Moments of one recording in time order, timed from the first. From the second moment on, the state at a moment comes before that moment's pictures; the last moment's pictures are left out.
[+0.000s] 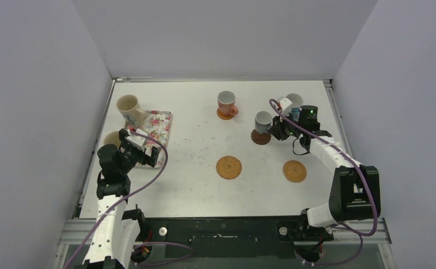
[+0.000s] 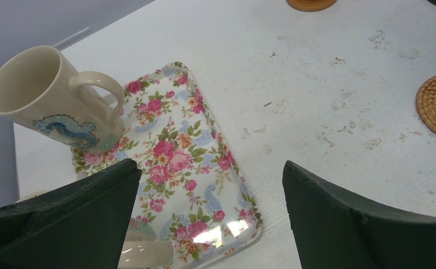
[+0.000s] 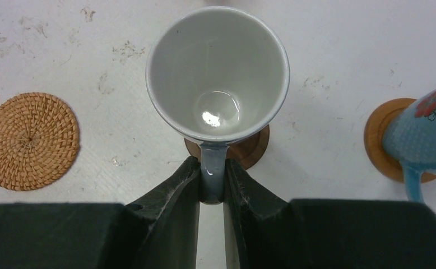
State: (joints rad) left arm 0.15 0.68 0.40 0.02 0.55 0.33; right arm 0.06 1.43 0.85 -0.07 -0.61 -0.39
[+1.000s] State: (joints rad) left arm 0.15 0.69 0.40 0.02 0.55 0.33; right arm 0.04 1.45 0.76 0.07 -0.61 -0.36
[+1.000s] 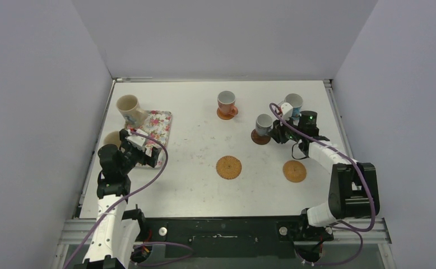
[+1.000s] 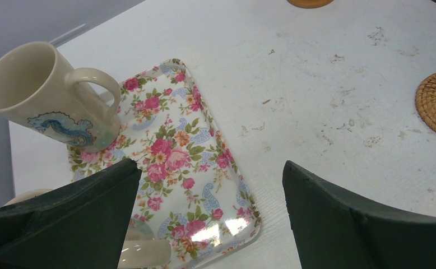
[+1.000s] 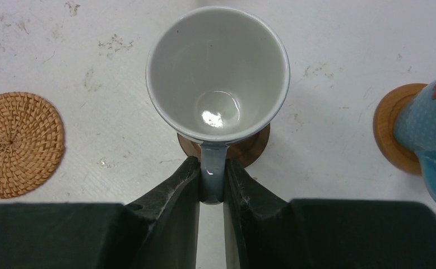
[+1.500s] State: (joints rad) left arm 0.15 0.69 0.40 0.02 0.55 0.33; right arm 0.04 1.55 0.76 0.08 -0.61 -0.36
